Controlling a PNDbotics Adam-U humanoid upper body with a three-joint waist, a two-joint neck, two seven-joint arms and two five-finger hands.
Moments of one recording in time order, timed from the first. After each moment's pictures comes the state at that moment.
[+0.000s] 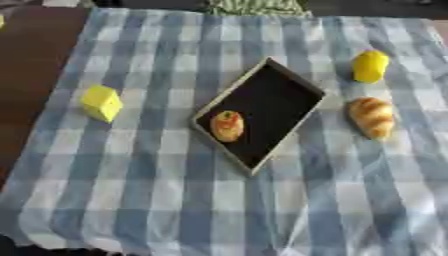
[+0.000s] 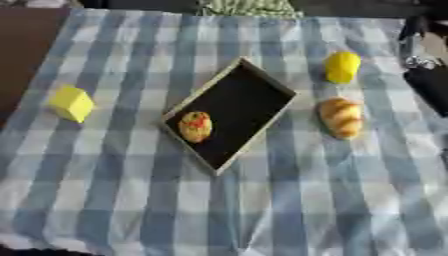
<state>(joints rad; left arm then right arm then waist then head) -0.06 0.29 0.25 -1.98 0.14 -0.19 0.22 -0.16 -0.53 -0.12 -1.98 0.14 -0.01 -0.17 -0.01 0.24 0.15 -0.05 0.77</state>
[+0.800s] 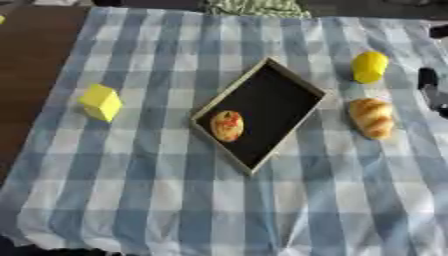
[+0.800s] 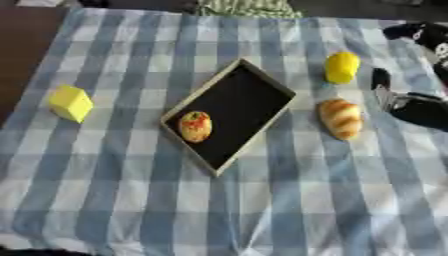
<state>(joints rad) -0.06 0.31 0.24 -1.98 0.14 -0.18 0.21 -0.05 -0.85 0.00 -1.97 0.40 0.02 0.05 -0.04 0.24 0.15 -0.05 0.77</state>
